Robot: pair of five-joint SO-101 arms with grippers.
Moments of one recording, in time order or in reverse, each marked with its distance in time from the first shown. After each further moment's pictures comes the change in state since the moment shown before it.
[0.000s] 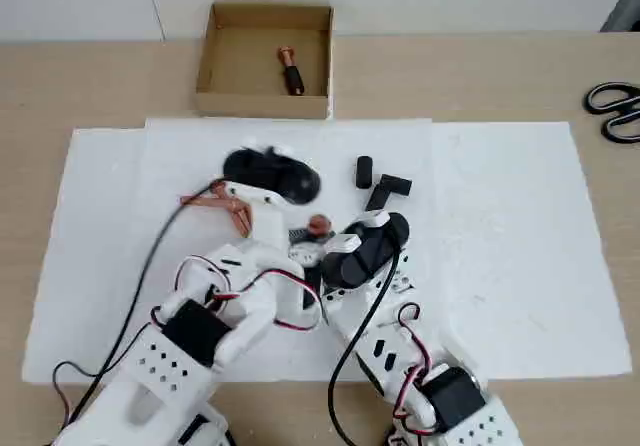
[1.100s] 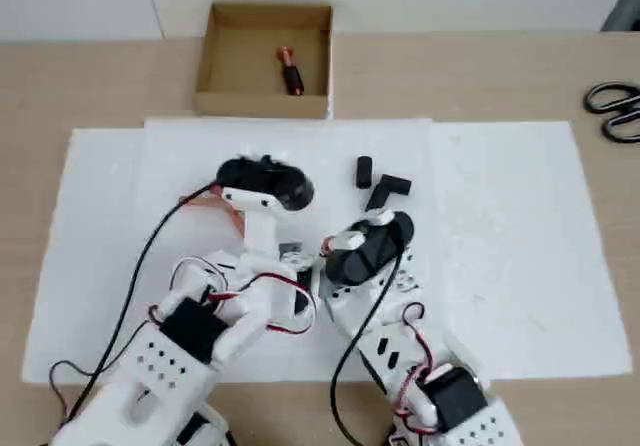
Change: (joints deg) left arm 2.3 0.0 -0.3 7.6 1.6; right arm 0.6 0.0 0.2 0.2 0.3
